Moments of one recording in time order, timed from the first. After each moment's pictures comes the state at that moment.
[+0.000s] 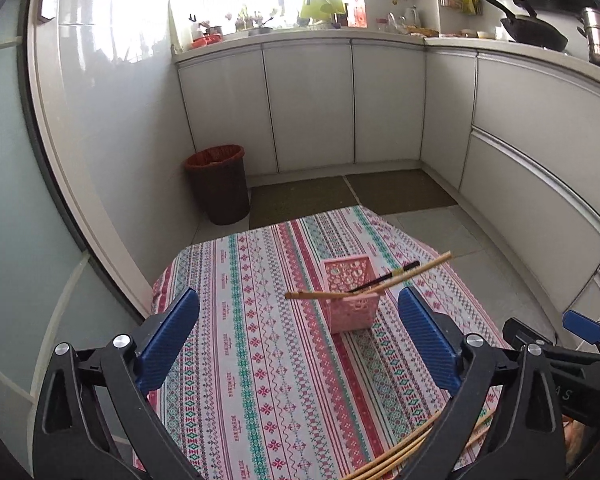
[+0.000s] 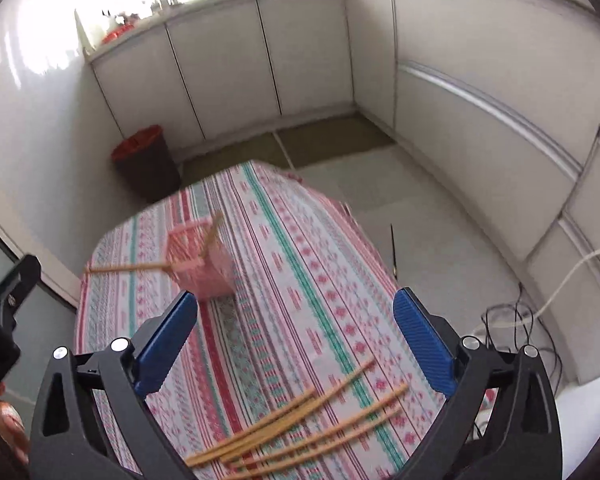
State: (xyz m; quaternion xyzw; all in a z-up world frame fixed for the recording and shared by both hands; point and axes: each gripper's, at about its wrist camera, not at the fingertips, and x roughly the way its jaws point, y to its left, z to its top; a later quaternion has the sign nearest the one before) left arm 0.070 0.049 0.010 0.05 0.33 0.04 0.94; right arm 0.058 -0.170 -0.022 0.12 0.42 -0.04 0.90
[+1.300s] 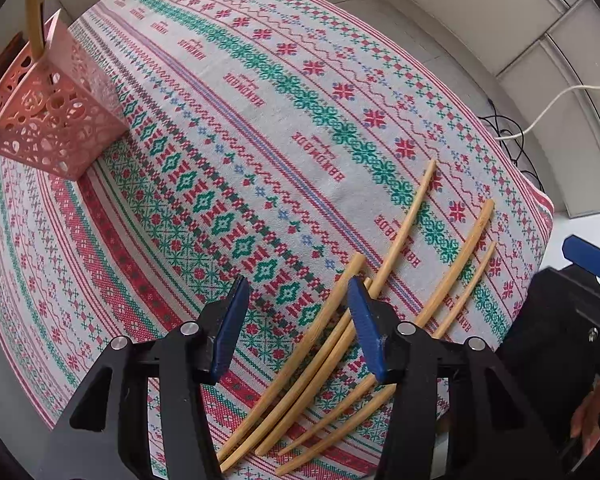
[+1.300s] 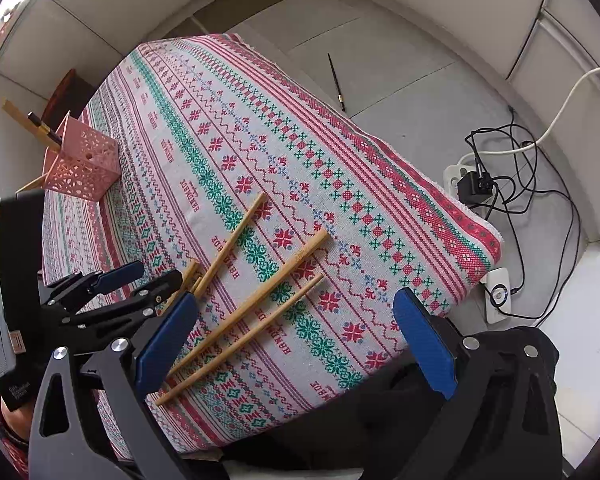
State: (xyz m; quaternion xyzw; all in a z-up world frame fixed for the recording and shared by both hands) left arm 0.125 -0.086 -0.210 0.15 0.65 -0.20 0.71; right arm 0.028 -0.257 -0.159 0.25 0.60 -0.07 0.75
